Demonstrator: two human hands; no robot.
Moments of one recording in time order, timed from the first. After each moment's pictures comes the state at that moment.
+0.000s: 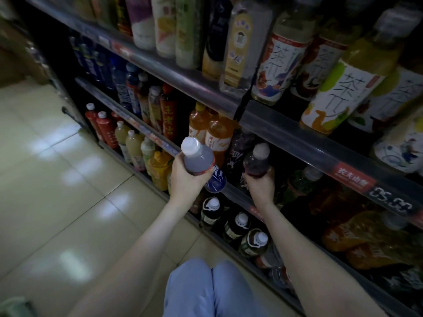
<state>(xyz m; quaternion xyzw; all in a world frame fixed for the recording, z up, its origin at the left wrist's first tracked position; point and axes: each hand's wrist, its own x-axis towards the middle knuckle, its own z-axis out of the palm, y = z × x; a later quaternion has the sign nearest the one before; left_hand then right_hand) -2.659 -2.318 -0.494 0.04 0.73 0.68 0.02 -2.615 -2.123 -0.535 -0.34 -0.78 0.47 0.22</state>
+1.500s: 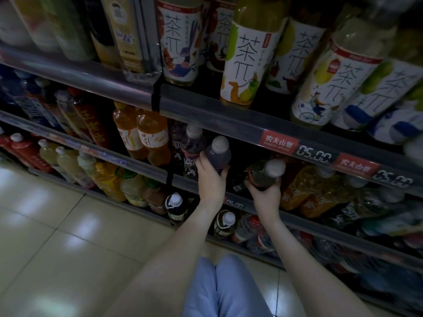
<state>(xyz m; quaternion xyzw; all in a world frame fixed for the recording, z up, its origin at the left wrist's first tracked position) -2.594 -2.147 -0.534 0.18 0.82 0.53 0.08 -2.487 -2.061 -0.546 -0.41 -0.67 0.52 0.33</state>
